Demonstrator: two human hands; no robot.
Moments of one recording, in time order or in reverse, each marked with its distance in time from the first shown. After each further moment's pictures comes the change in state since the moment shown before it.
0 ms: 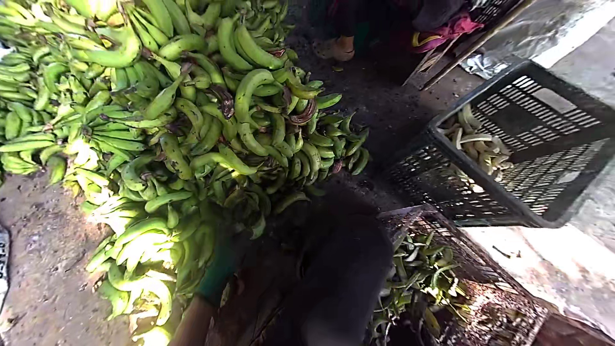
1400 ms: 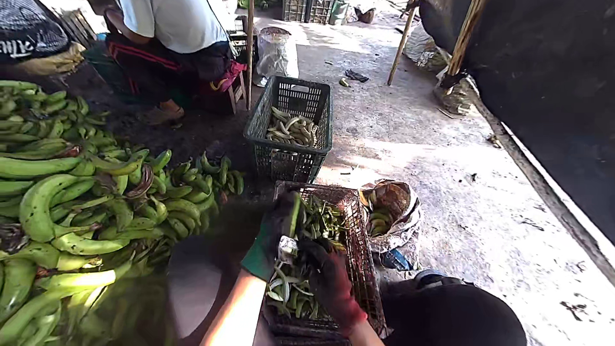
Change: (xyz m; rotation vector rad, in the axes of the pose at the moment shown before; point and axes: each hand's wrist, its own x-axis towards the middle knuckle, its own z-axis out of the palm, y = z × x) left_hand -0.130 0.181 0.298 -0.439 -1.065 0.099; right_hand -0.037 -0.072 -0.004 -0.433 0.605 -0.769
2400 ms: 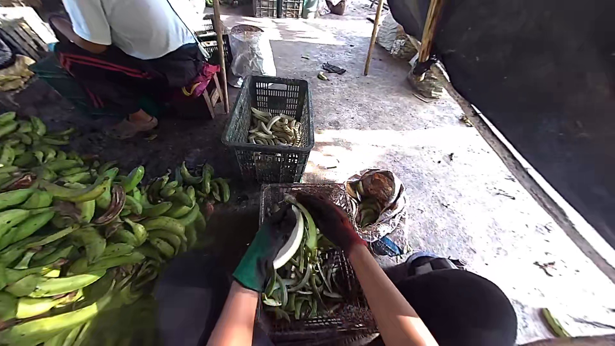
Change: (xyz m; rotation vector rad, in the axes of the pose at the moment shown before) left_hand 0.007 -0.005 0.007 0.479 -0.159 -0.046; right_hand 0.105 0.045 -0.035 -0.105 -0.289 0.083
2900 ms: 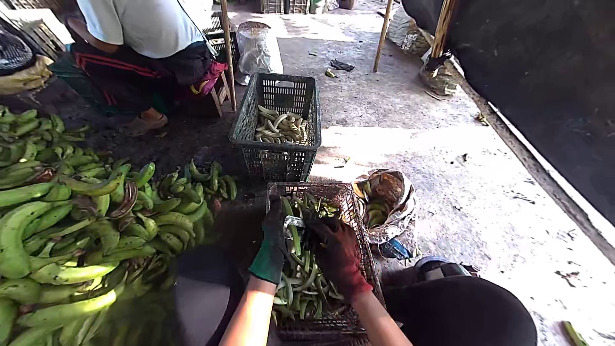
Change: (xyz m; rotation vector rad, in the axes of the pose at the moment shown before) left_hand 0.012 0.000 0.024 -0.358 0.477 -0.048; right_hand -0.059 -0.030 0.033 -0.118 0.340 -0.058
